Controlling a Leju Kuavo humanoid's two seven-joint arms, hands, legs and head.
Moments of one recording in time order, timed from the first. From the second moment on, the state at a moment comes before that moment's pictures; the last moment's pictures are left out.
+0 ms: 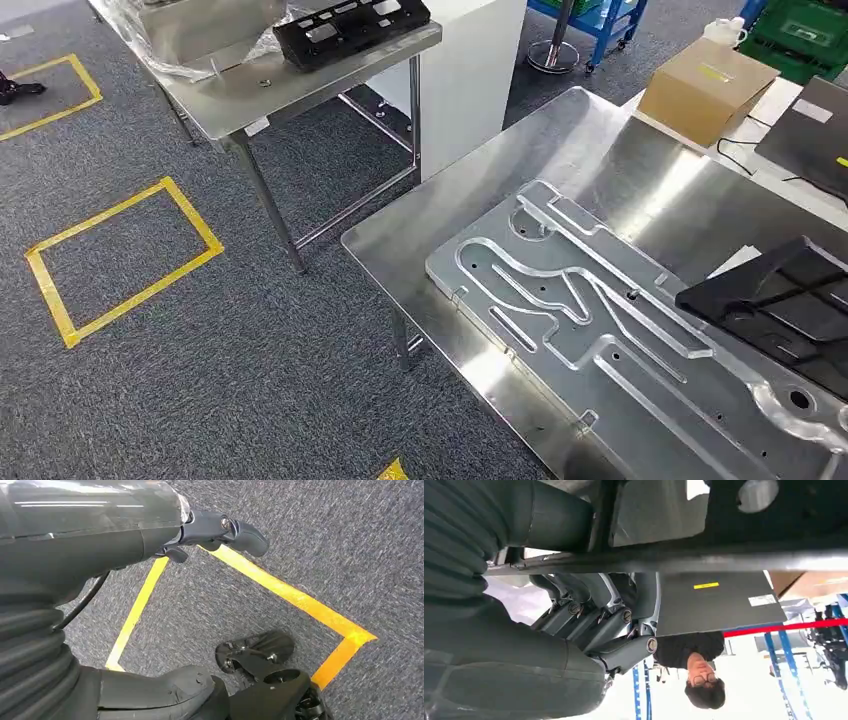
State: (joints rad) left arm -0.07 -0.16 1.11 -0.21 -1.34 0.11 -0.39; right arm 0.21 -0.59 -0.77 -1.83 0.63 0.22 -0.03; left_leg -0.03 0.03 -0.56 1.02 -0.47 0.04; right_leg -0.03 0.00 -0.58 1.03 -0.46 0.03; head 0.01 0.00
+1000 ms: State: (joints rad) left arm -0.12 -0.18 1.03 -0.21 -1.44 0.08 -0.34; right arm -0.47 -0.38 0.11 -1.19 1.12 -0.06 0.18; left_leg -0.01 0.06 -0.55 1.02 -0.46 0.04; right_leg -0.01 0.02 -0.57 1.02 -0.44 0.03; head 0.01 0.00
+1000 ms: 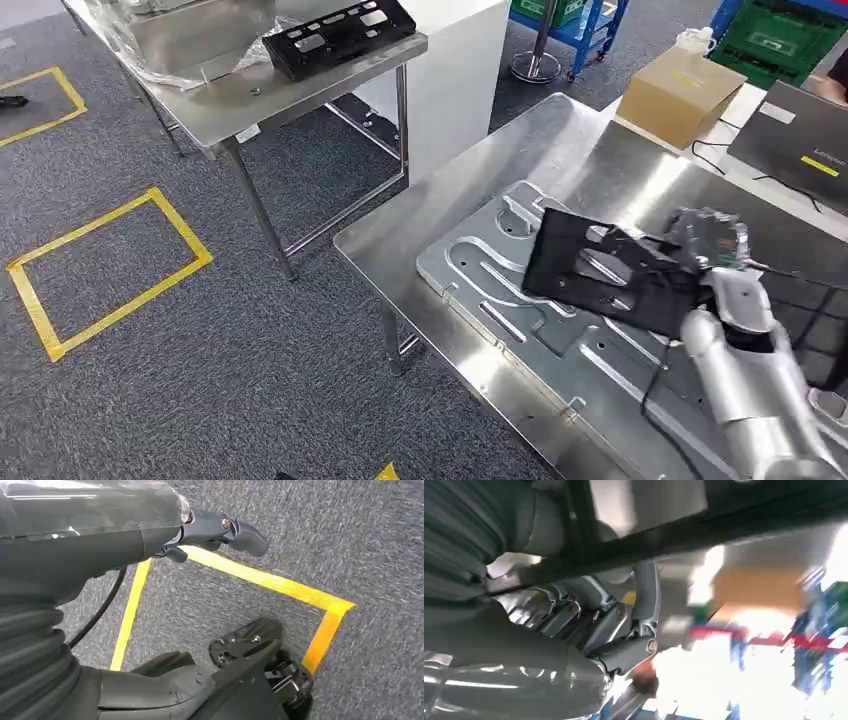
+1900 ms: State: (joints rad) left arm -0.11 -0.18 1.03 -0.21 -1.44 0.09 -0.34; right arm -0.53 -0.35 0.21 -1.08 1.09 -0.07 0.19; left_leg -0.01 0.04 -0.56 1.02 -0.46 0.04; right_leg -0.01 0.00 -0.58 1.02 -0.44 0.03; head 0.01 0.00
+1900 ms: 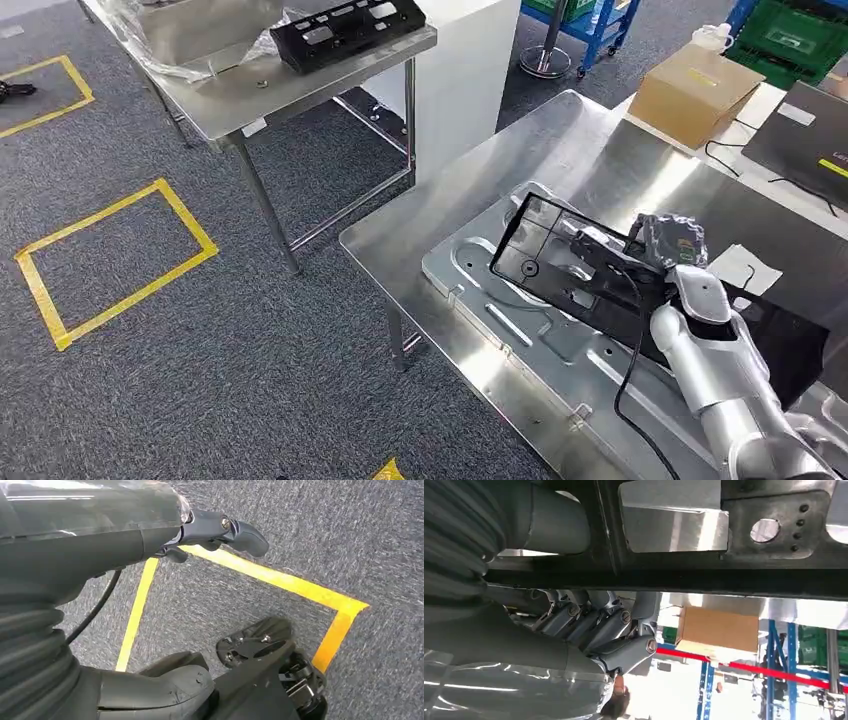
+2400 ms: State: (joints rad) left arm -0.11 -0.18 1.00 -0.21 -1.44 0.17 -0.45; right arm -0.47 -0.38 0.16 -1.08 1.04 -0.11 0.16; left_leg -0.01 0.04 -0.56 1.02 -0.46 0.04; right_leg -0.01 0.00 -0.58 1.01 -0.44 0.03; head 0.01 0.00
